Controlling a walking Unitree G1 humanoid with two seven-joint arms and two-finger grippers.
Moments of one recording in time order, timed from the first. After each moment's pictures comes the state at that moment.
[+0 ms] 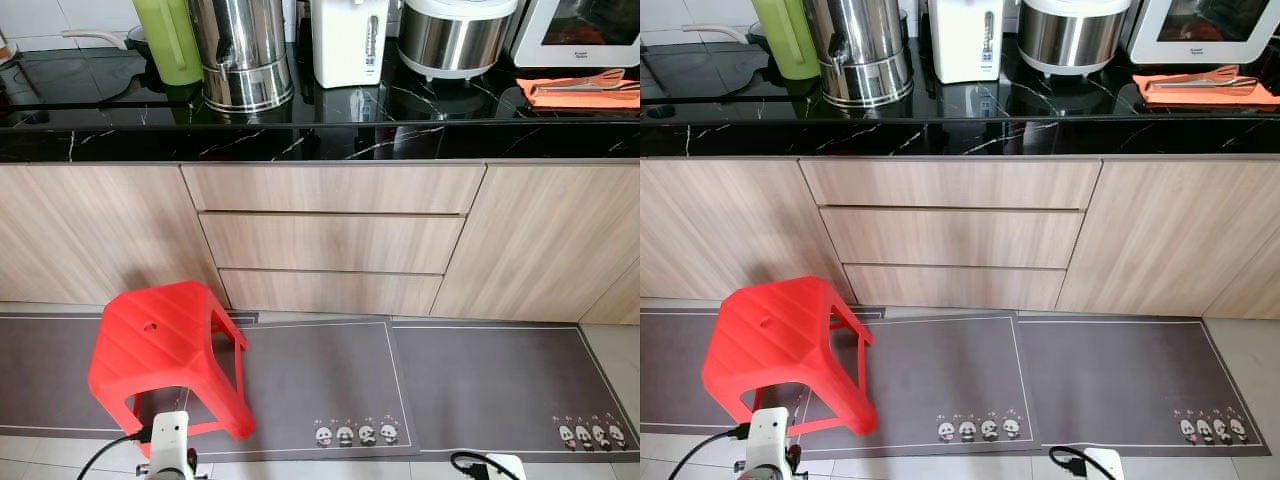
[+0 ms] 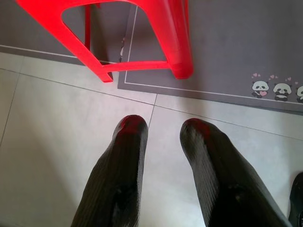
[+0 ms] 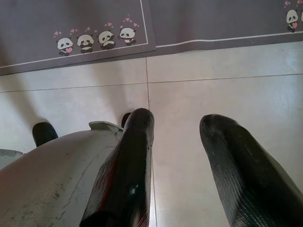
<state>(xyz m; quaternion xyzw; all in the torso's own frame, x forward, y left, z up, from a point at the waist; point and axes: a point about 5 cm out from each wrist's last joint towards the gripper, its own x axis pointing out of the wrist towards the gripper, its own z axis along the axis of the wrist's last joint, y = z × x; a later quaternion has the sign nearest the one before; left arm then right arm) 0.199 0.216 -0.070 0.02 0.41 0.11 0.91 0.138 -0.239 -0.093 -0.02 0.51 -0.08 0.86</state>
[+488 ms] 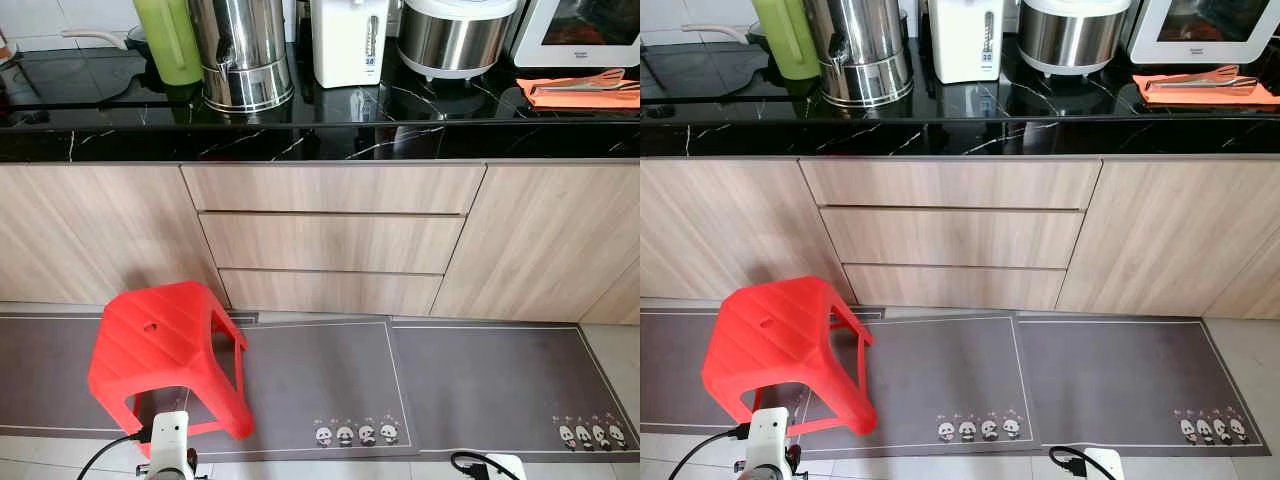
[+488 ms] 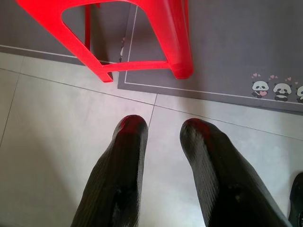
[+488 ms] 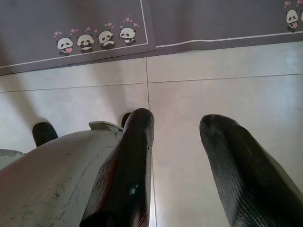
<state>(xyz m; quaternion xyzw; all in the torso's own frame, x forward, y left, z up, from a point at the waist) 0.199 0.216 -0.070 0.02 0.41 0.11 0.91 0.138 -0.239 -0.093 -0.02 0.51 -0.08 0.86</state>
